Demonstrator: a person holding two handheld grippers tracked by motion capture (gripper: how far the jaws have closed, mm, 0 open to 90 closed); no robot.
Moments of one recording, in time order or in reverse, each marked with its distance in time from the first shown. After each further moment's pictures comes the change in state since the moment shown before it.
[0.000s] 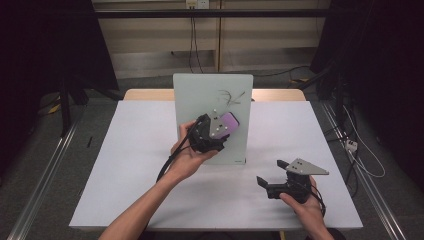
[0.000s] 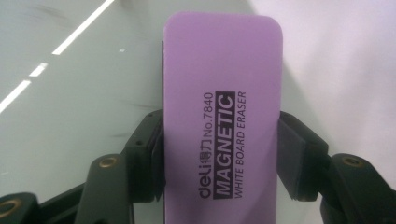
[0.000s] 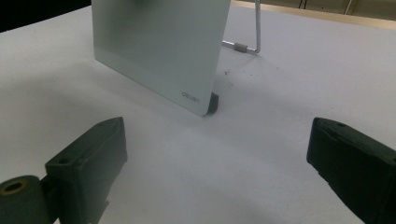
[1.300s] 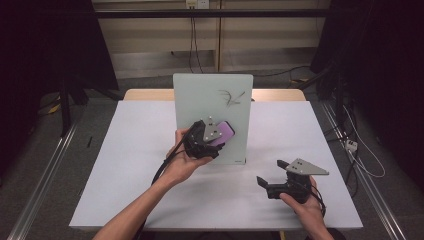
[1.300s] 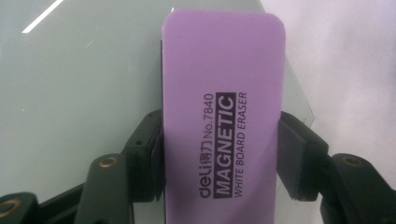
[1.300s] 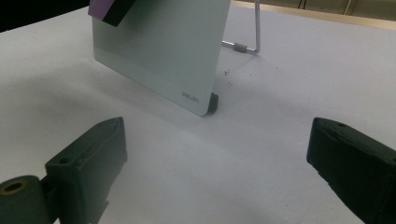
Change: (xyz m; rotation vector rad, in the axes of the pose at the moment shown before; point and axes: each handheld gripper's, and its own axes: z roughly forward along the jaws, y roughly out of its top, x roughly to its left) left arm -0.003 -0.025 0.003 0.042 -0.101 -0.032; right arm 0.000 0.000 0.000 -0.003 -0.001 0.003
